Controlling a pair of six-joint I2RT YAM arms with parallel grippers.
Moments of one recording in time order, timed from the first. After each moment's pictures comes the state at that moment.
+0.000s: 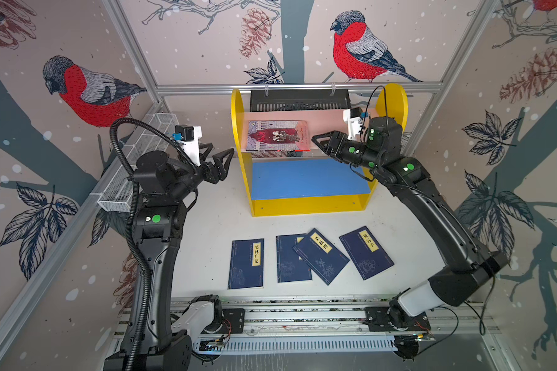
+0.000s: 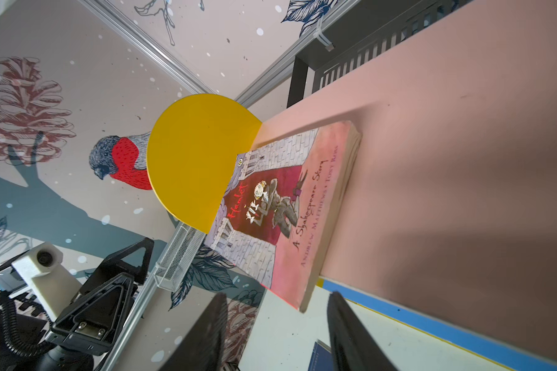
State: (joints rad) left arm 0.04 1.07 1.42 -0.39 0.56 -0.07; right arm 0.53 1.57 1.89 -0.50 -0.36 0.72
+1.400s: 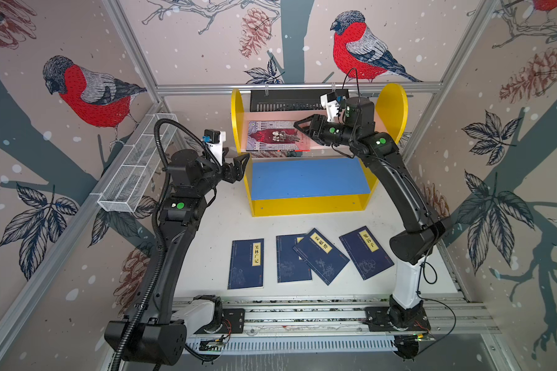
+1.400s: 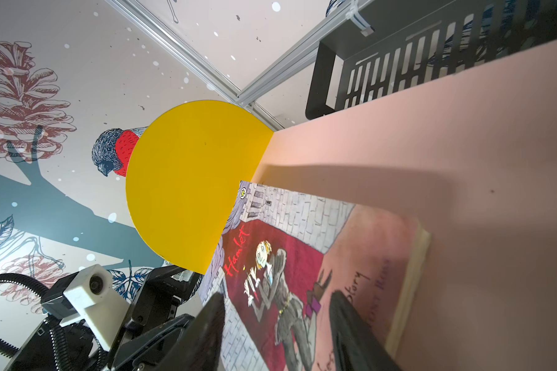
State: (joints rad) left arm -0.09 1.16 1.31 -0.26 0.42 -0.03; right arm 0.52 1.96 2.38 -0.62 -0.54 0.73
